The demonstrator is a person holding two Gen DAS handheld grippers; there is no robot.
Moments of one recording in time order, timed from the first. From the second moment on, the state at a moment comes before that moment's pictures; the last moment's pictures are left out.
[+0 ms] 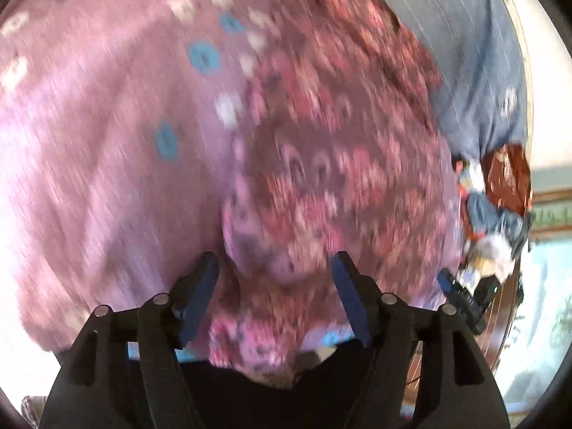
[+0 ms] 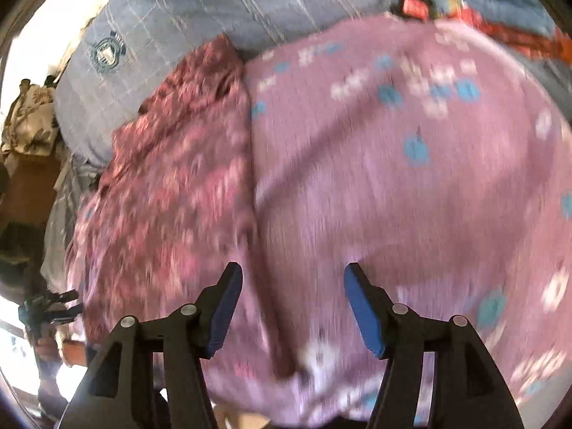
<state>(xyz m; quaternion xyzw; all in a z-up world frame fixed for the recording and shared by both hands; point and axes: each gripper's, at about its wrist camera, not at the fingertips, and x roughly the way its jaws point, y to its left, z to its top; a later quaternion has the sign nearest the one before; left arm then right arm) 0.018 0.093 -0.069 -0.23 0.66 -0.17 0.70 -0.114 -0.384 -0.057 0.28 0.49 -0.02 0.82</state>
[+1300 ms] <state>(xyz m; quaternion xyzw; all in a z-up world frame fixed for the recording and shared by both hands) 0.081 0.093 -0.010 -0.35 0.54 -0.26 0.72 -0.039 -0.369 0.012 0.38 0.31 0.16 0.85</state>
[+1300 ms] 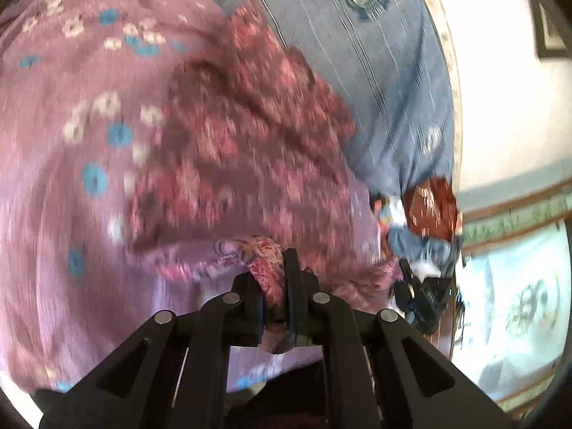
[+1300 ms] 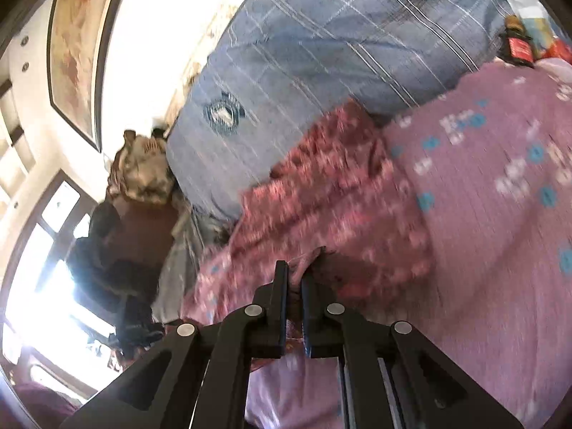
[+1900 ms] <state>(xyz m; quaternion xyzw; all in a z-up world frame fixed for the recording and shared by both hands) 0.328 0.084 -0.020 -0.38 0.50 -0.14 0.77 0.211 -0.416 -0.014 0.45 0.26 0.08 0.85</state>
